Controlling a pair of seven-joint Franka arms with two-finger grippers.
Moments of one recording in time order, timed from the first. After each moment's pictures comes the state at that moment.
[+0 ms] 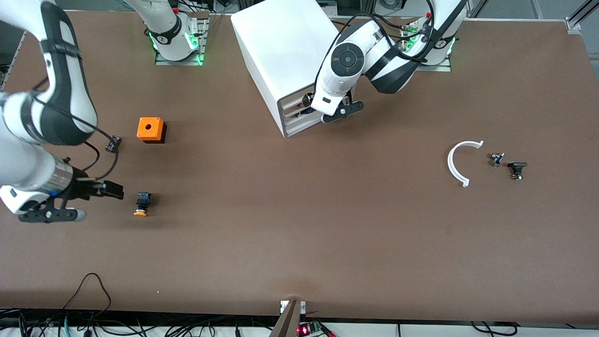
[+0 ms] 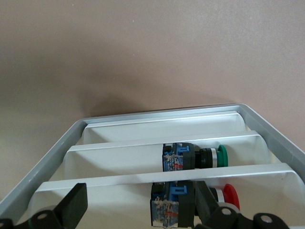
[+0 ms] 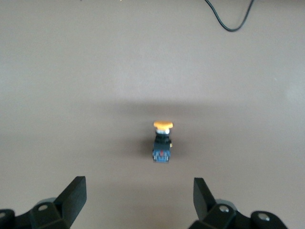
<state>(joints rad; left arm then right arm) -0.14 0.32 -0.70 -1.96 -0.12 2.05 -1.18 -0.01 0.42 0.03 -1.46 -0.01 1.90 0.00</state>
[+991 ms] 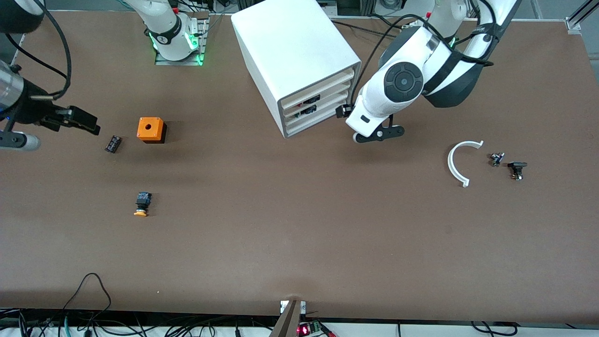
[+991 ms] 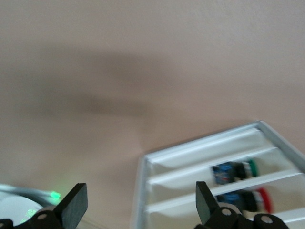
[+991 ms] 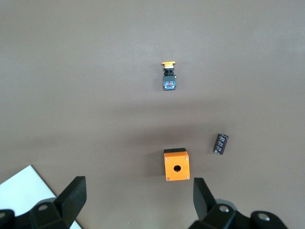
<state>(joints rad) 0.07 0.31 -0.70 -1.72 0.00 1.69 -0.76 0.00 0.15 0.08 -1.38 0.00 1.48 0.16</state>
